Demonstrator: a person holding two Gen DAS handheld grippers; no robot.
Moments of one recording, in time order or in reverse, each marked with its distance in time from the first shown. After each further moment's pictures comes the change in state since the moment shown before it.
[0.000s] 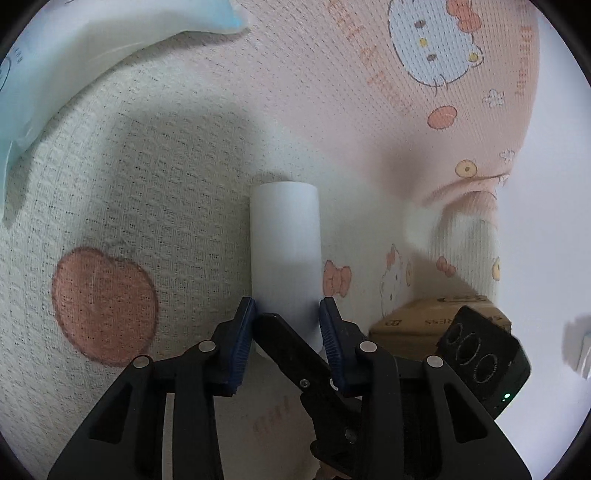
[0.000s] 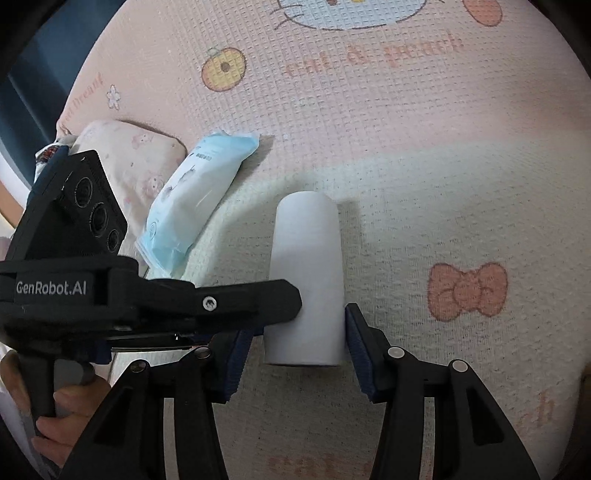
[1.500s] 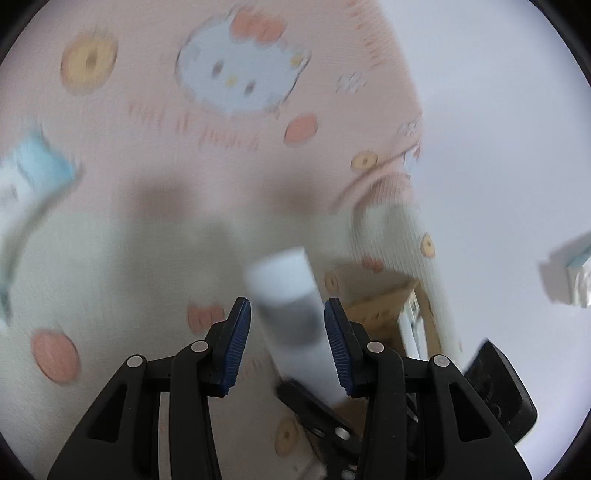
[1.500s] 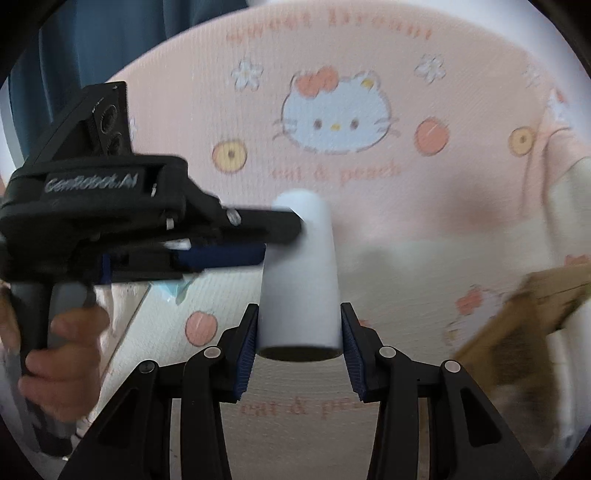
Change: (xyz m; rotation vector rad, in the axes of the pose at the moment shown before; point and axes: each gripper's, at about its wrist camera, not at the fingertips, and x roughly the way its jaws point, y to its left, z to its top) left arm -0.070 -0.161 -0.023 0.339 -0.167 -0.068; right arm -0.160 0.032 0.025 -0.156 -0.174 -0.262
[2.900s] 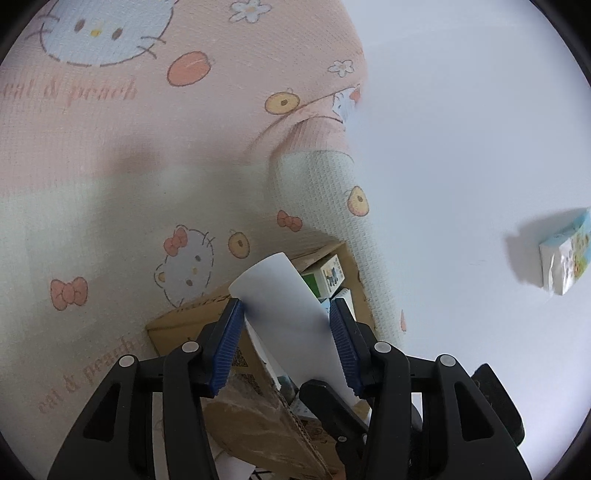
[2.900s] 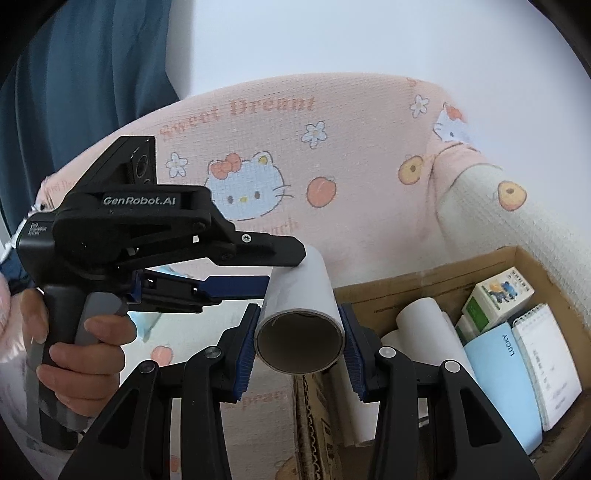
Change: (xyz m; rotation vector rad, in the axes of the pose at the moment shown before) left arm 0.060 -0.120 -0.013 -0.008 0.207 -0.197; right arm -0.116 -0.071 -0.013 0.141 -0.182 -0.142
